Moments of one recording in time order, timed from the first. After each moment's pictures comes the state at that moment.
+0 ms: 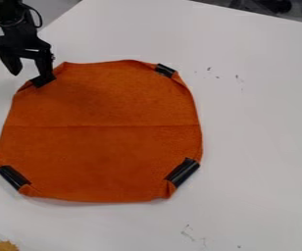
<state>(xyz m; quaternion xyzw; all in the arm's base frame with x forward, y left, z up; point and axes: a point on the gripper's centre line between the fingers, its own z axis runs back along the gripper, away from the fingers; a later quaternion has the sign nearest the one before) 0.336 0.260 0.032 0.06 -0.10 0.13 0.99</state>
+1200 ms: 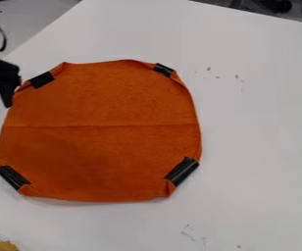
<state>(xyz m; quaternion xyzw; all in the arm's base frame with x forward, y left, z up) 0.212 0.219 0.070 0.13 -0.12 0.30 0.94</state>
